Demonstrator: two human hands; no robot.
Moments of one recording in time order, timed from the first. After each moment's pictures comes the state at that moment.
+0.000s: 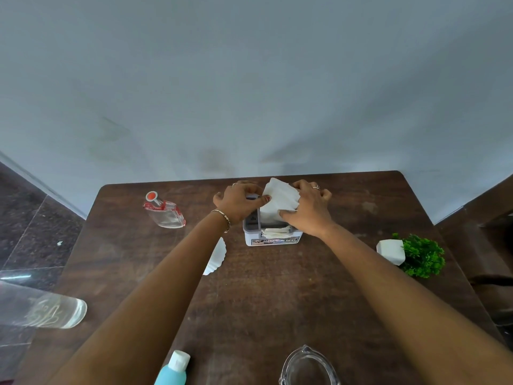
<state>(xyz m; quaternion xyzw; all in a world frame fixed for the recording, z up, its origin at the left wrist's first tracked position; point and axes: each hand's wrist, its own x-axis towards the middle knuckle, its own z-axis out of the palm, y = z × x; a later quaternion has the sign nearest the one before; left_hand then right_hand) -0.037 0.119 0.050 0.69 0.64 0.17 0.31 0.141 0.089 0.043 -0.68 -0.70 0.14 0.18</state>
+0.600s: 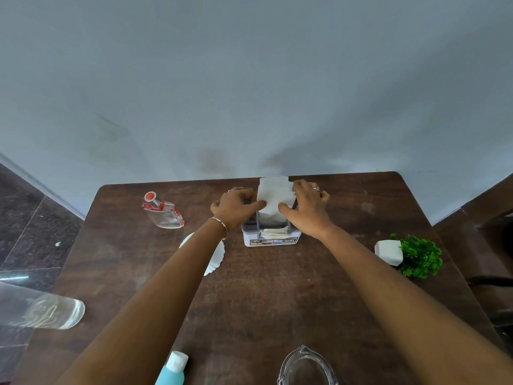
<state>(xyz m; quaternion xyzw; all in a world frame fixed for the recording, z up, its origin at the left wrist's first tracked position) -0.039 0.108 0.042 0.65 0.65 0.20 0.34 0.142 0.093 0.033 -0.67 -0.69 0.14 0.21</state>
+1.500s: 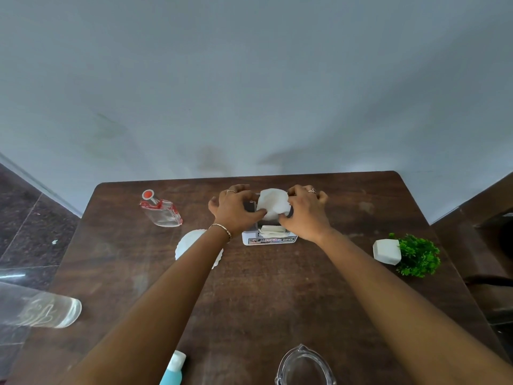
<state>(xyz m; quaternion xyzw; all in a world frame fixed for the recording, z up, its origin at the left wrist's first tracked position) -0.034 0.102 0.028 0.68 0.66 0.21 0.24 0.144 0.088 0.024 -0.66 -0.74 0.07 0.12</state>
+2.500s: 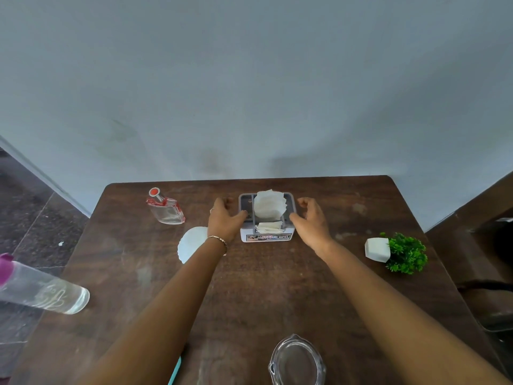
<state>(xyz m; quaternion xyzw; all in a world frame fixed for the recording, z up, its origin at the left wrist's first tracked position) -0.041 0.066 0.028 0.49 0.70 0.33 0.39 0.160 0.061 0.001 -0.72 -0.51 0.35 0.33</state>
